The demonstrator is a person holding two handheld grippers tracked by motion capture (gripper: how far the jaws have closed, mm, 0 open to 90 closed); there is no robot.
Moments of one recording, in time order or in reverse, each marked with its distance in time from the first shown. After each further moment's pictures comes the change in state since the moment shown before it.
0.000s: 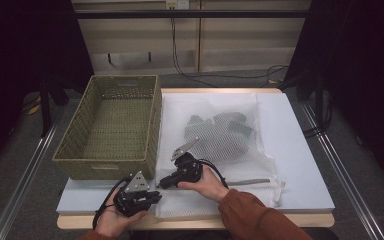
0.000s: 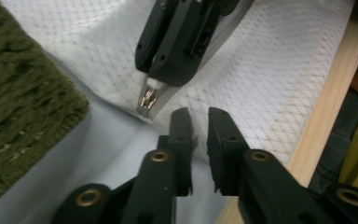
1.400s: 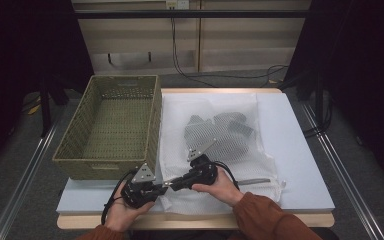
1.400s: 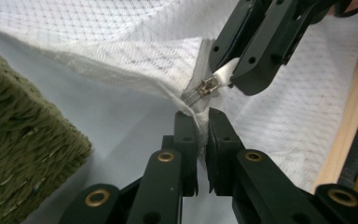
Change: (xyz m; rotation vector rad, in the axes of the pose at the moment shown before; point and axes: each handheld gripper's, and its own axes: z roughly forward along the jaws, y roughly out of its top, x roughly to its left) left arm 0.003 0.021 0.013 -0.016 -0.001 -0.041; right arm 0.006 -0.022 -0.035 -0.079 0.044 0.007
